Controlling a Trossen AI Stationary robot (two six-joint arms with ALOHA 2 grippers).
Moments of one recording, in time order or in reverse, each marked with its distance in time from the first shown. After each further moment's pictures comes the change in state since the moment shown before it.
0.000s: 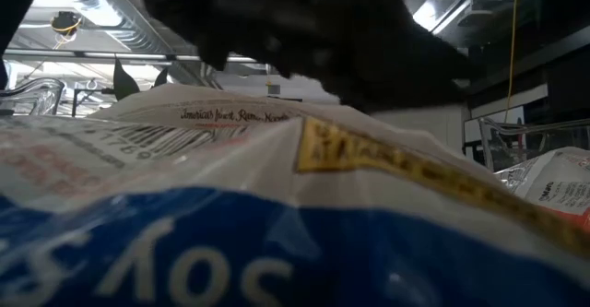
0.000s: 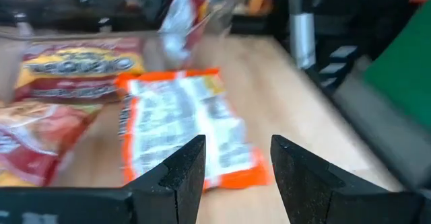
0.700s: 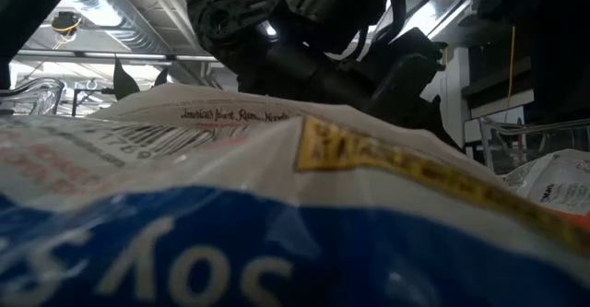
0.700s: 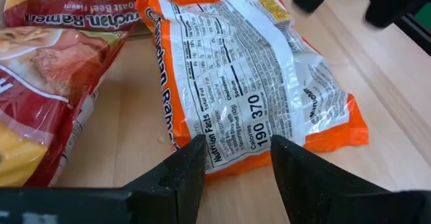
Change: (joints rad) left arm 0.060 0.168 0.177 -0.244 0.027 0.030; right arm 0.011 0.223 -0.003 0.006 0.026 -0.212
